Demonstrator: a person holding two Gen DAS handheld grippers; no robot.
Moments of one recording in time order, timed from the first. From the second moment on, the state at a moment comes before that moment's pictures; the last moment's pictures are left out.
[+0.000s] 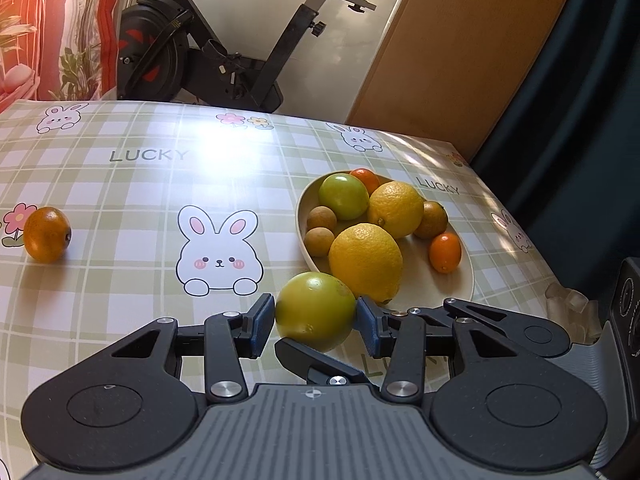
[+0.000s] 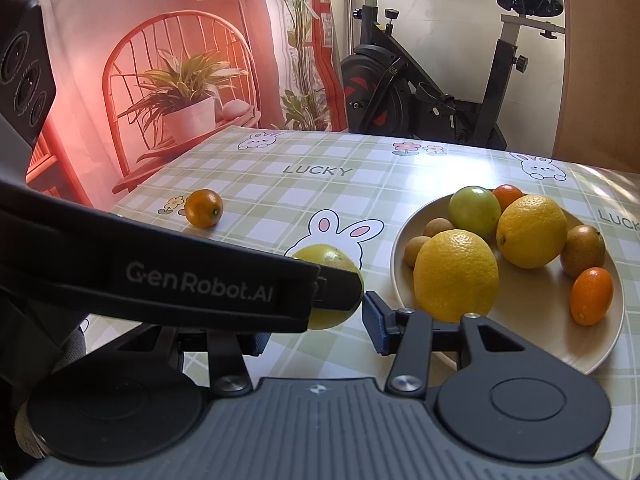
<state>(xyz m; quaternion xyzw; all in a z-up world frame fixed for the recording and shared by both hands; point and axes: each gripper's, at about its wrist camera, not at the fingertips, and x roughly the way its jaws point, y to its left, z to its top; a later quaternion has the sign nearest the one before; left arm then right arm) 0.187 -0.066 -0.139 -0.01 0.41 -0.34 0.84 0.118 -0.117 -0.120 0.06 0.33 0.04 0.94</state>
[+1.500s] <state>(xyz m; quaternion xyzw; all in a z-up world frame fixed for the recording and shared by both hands) 0.211 -0.209 -0.148 0.04 0.41 -0.39 0.82 0.096 -0.244 -0.117 0.09 0.30 -0.05 0.95</state>
